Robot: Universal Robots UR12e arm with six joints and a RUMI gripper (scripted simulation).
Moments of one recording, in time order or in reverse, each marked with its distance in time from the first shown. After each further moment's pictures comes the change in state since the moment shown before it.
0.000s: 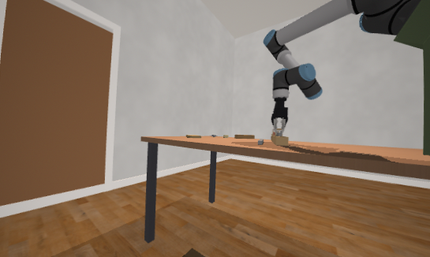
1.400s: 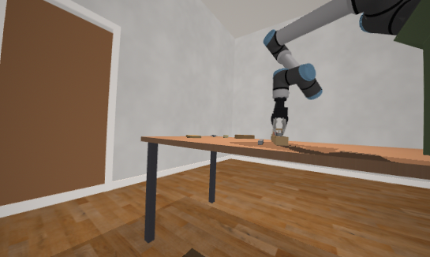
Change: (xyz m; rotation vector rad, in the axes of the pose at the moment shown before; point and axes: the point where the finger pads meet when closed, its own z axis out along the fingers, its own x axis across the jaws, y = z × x) arm 0.000 0.000 0.000 0.000 0.000 0.000
